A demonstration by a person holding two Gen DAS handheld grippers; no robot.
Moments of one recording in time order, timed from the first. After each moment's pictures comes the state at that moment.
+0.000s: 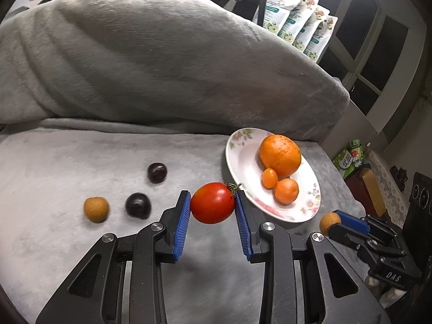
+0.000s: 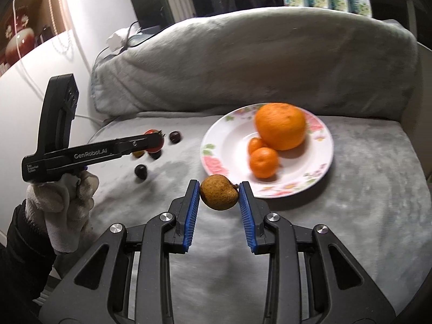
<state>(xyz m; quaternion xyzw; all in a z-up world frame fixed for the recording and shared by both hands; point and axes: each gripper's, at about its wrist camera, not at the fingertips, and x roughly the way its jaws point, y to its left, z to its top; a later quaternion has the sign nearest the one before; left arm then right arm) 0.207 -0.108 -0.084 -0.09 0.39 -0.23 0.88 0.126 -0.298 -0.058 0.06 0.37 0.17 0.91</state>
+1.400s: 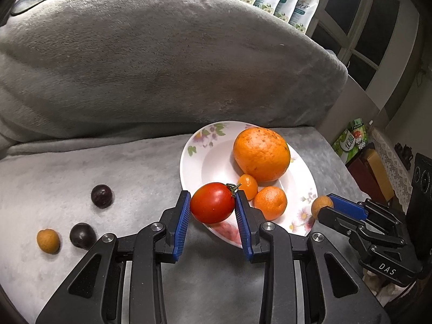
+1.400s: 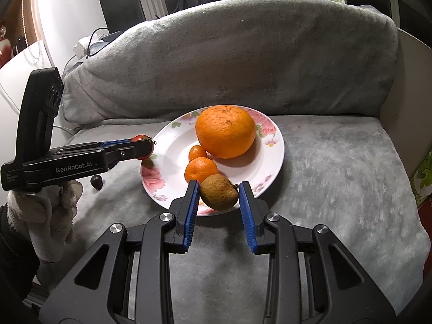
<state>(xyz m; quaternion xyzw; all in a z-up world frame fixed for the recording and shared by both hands) 0.233 -0.173 -0.089 -0.04 0.41 -0.25 0.87 0.157 -0.345 -0.070 0.06 0.37 0.12 0.92</state>
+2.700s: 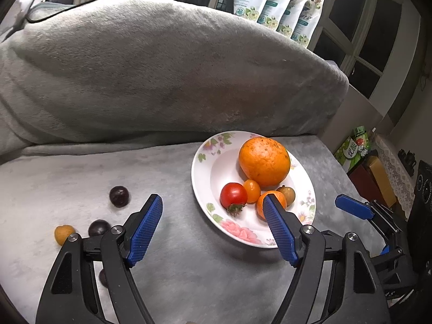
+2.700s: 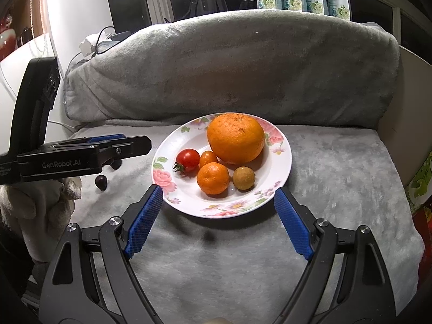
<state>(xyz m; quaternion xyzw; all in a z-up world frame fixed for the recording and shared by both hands) 0.222 -0.161 -0.075 -0.05 0.40 -0.23 0.89 0.148 -0.330 -0.061 0.04 0.36 0.12 0.92</state>
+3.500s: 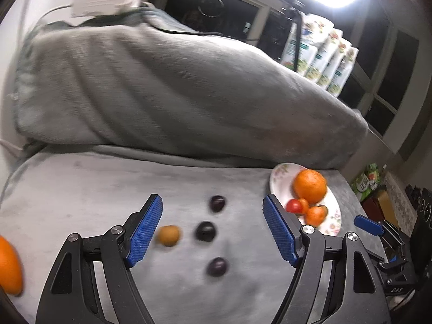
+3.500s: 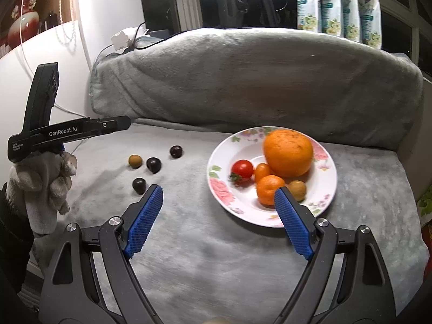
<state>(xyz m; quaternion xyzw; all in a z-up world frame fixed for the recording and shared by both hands) 0.211 -0.037 -0.060 -0.11 0.35 -0.16 0.92 0.137 -0.265 -0.045 0.00 0.34 0.17 0.93</state>
